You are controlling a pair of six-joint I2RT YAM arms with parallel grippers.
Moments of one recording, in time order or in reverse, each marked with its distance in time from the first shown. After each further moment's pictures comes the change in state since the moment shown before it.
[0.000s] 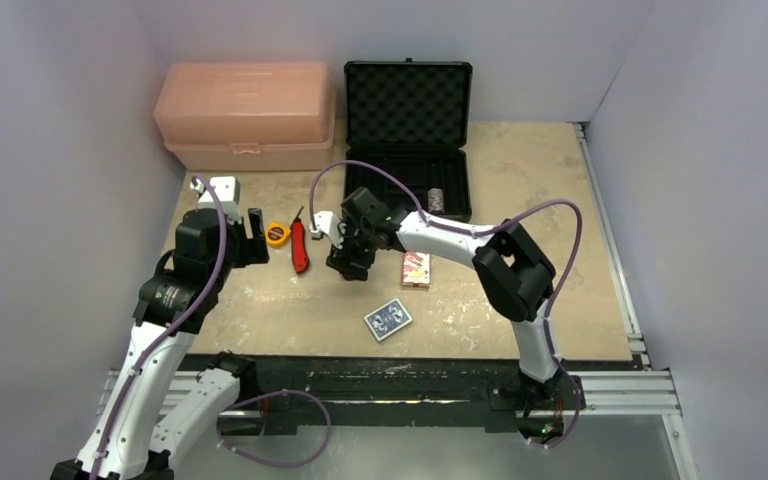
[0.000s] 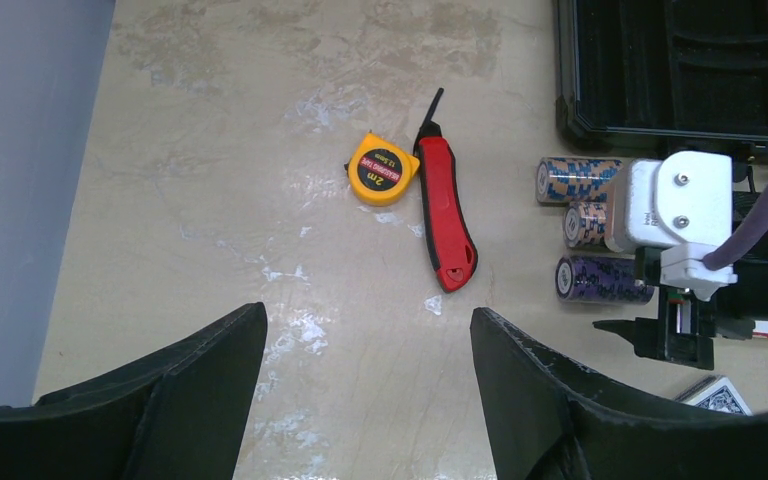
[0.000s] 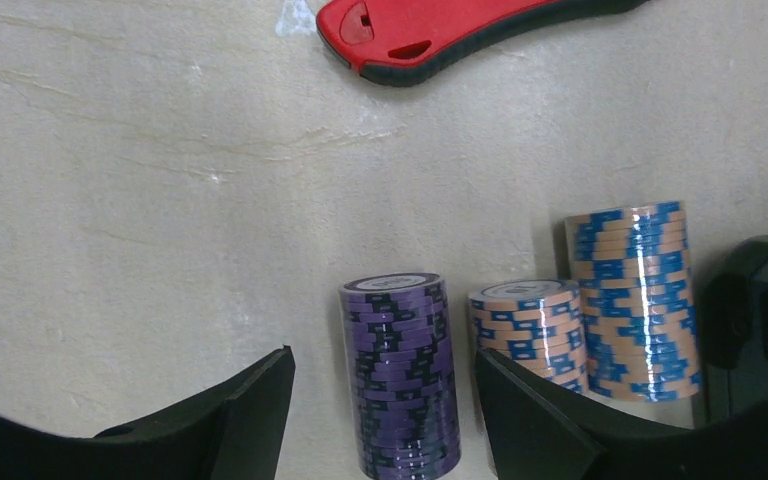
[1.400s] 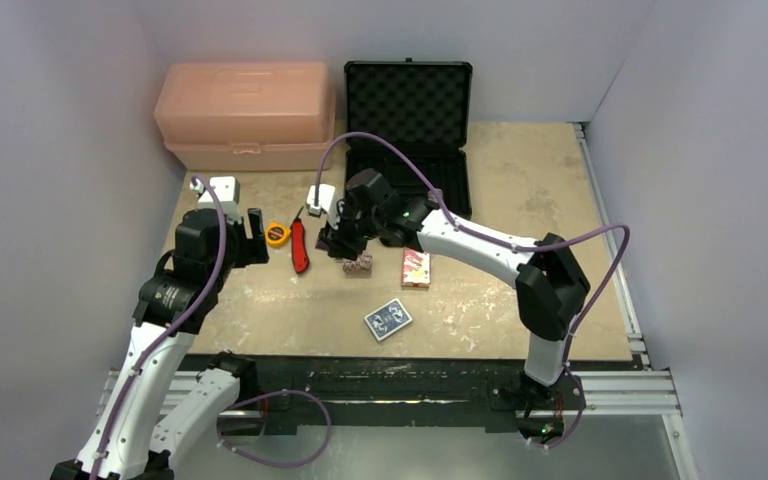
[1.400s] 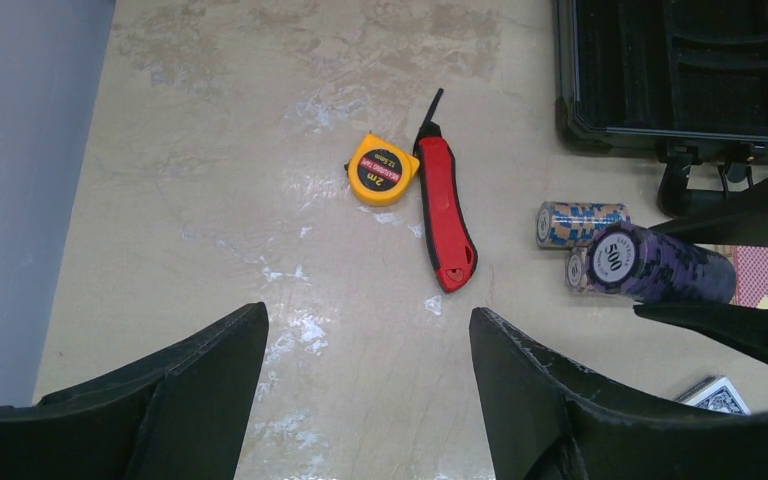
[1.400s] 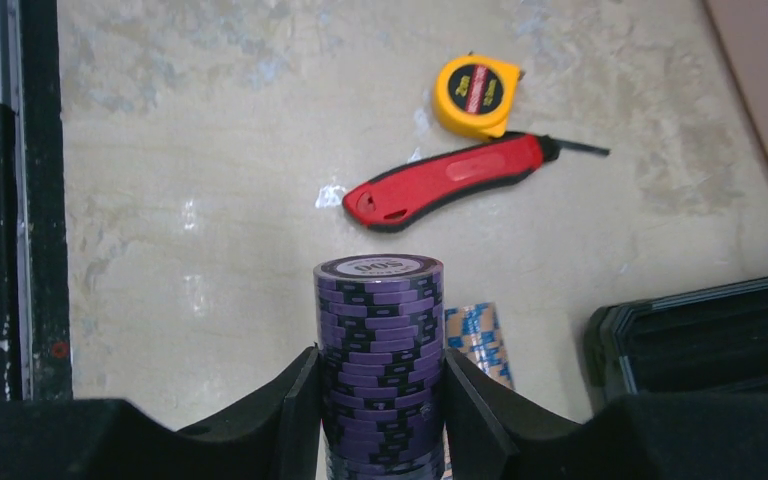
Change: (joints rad) left arm 0.000 -0.001 0.000 0.000 0.000 0.000; right arm 0.032 -0.187 -0.014 0.081 -0.016 0.120
